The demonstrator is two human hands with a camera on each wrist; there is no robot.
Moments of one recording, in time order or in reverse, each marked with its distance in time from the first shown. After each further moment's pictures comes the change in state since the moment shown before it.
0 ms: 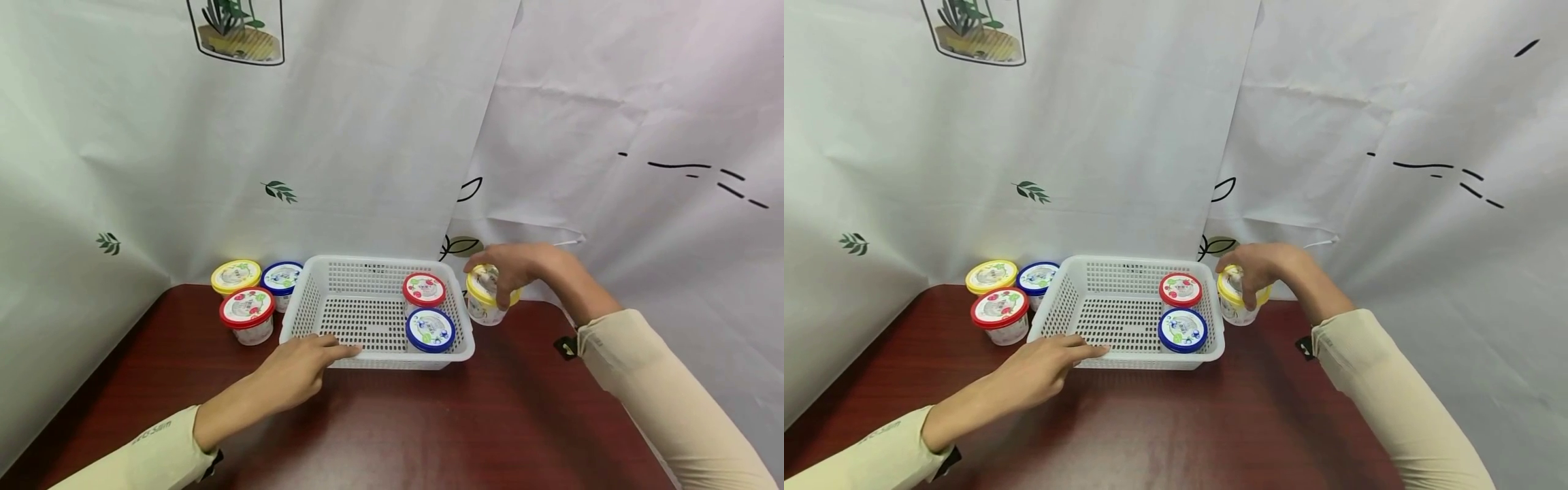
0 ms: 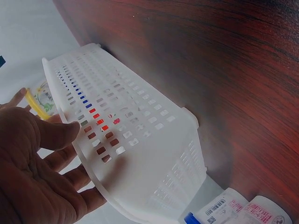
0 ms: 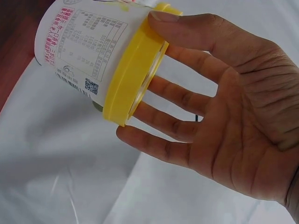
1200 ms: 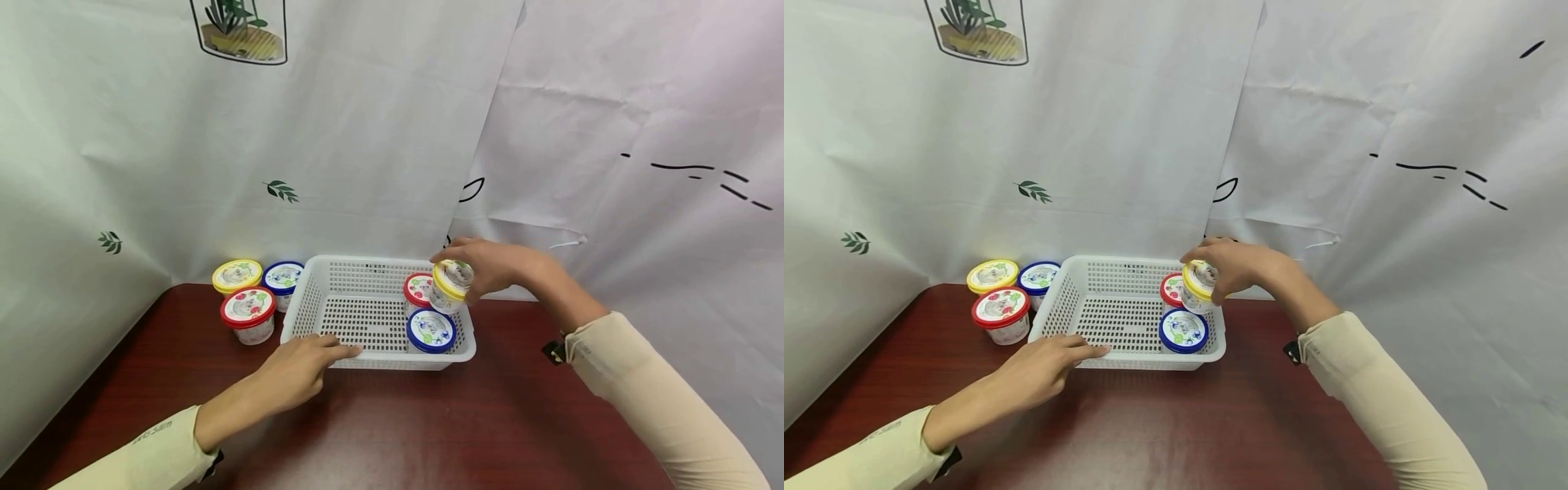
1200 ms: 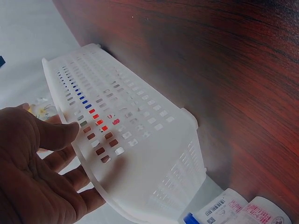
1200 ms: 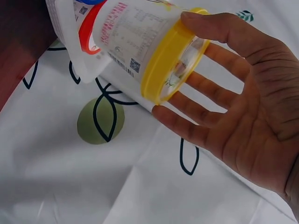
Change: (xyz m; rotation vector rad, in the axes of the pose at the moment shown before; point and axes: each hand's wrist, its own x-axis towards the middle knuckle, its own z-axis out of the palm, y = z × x) left_hand 0.000 -0.002 0.002 0.001 0.009 0.007; right_hand 0.012 -0.032 0.008 -0.081 0.186 -0.224
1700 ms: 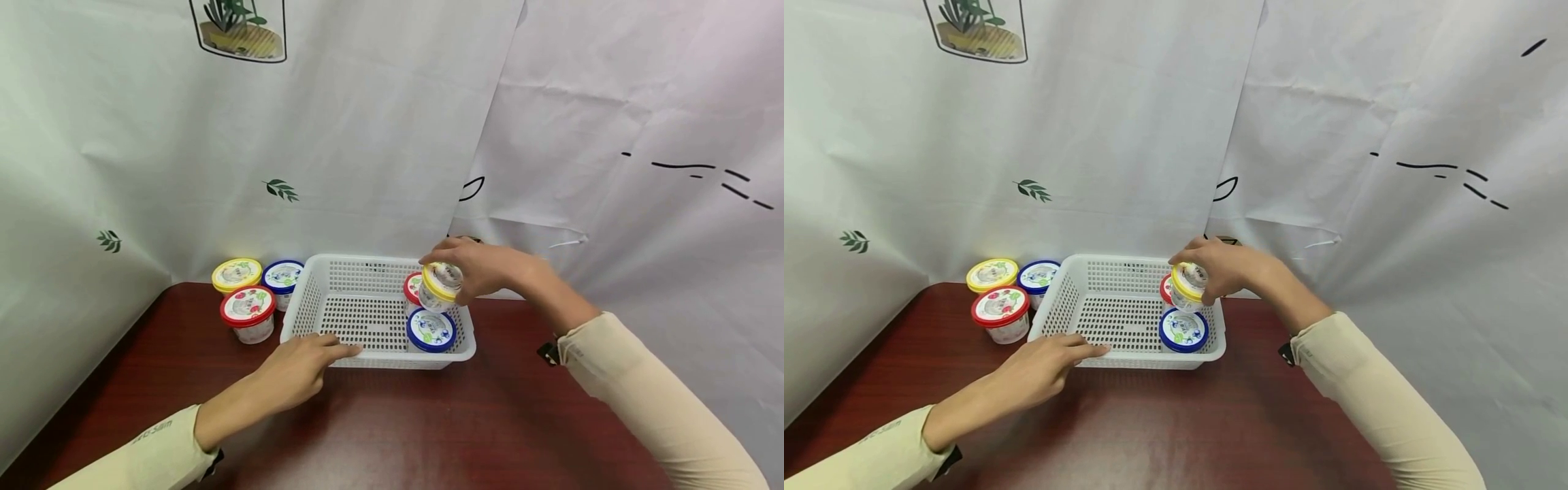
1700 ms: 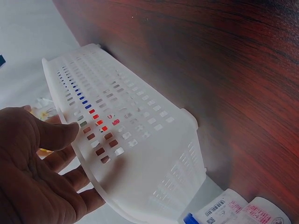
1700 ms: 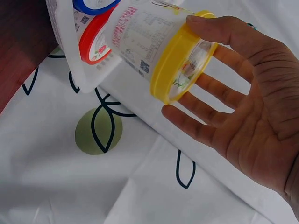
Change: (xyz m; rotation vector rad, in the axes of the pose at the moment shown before) left_hand 0.000 0.000 0.001 0.018 0.018 0.014; right_hand 0.005 -0.011 0.008 -0.036 0.067 -0.089
